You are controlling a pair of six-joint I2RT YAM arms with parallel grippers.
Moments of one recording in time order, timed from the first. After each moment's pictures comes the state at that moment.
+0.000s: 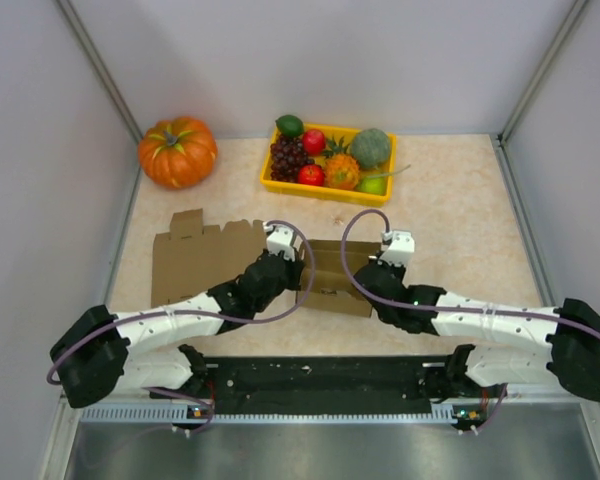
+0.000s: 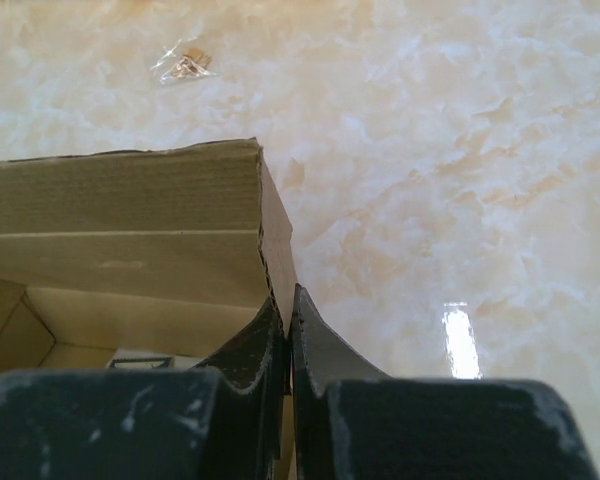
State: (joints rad) left arm -0.92 1.19 0.54 0.24 -0.35 -0.42; right arm 1.03 1.15 0.60 -0.18 0.88 0.78
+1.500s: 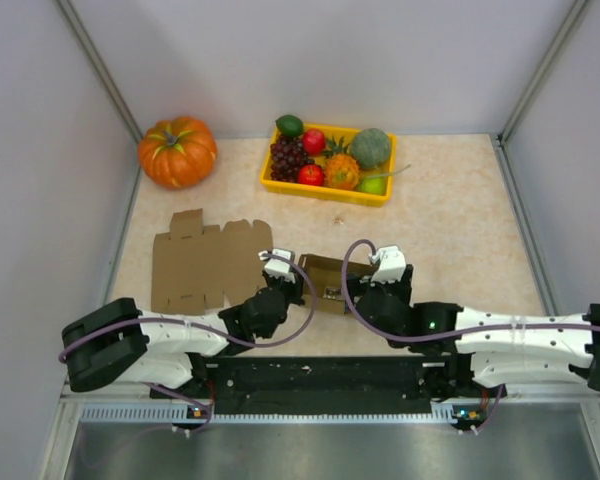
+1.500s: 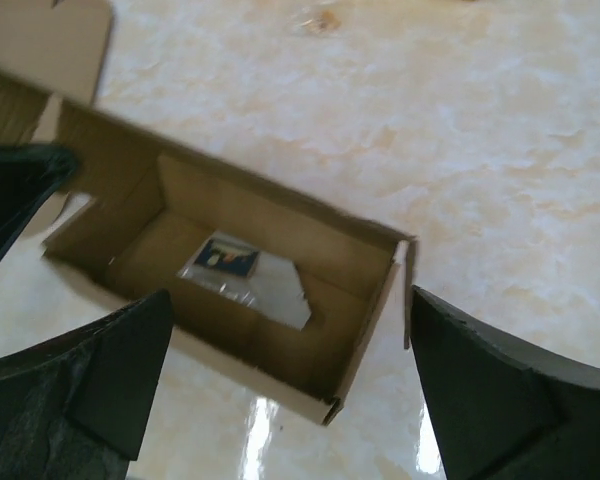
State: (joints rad) left arm -1.13 1.26 0.33 0.72 -0.69 -0.36; right arm 1.31 1.02 0.62 -0.34 1.02 0.76
